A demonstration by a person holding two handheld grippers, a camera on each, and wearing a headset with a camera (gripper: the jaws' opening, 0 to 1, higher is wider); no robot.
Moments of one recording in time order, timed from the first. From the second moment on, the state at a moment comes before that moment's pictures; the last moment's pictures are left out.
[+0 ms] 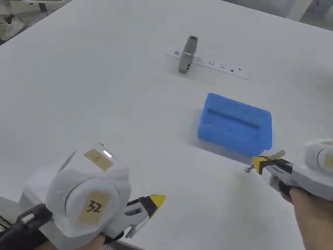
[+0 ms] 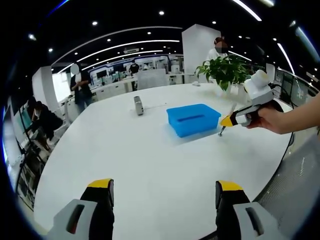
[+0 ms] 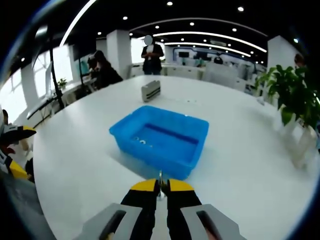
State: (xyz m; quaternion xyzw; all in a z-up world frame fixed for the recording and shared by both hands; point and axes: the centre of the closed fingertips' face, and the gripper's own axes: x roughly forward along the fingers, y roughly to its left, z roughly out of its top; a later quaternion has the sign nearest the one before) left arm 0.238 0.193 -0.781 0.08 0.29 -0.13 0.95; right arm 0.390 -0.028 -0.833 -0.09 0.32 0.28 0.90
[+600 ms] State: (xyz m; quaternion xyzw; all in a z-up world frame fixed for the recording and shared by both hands) left arm 0.238 0.192 -0.782 0.08 0.29 -0.13 0.94; right arm 0.385 -0.020 -0.819 -0.09 0.34 0.28 0.89
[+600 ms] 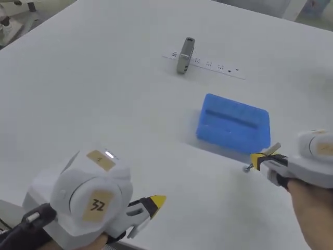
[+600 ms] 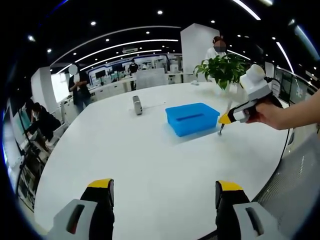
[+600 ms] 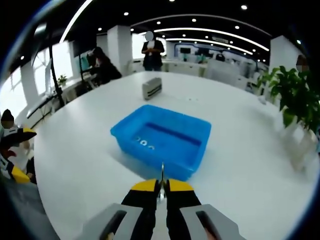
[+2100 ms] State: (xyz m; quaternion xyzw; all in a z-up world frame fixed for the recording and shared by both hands) left arm 0.236 0.175 -0.774 0.09 0.28 -0.17 0.94; right arm 0.451 0.006 -0.791 -0.11 0.32 0.31 0.89
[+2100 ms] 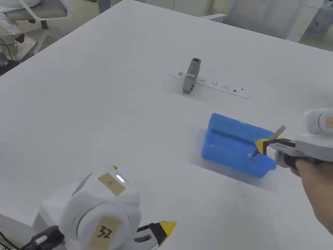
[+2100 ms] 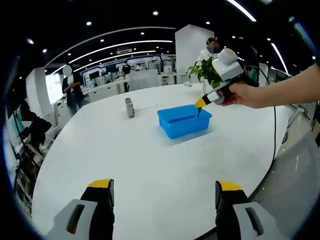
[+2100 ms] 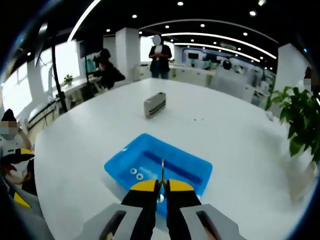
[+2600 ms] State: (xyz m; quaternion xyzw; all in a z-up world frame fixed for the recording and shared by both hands) left arm 0.252 0.166 -0.720 0.05 0.24 -0.20 0.95; right arm 0.455 0.007 -0.819 -0.13 0.34 0.31 0.88
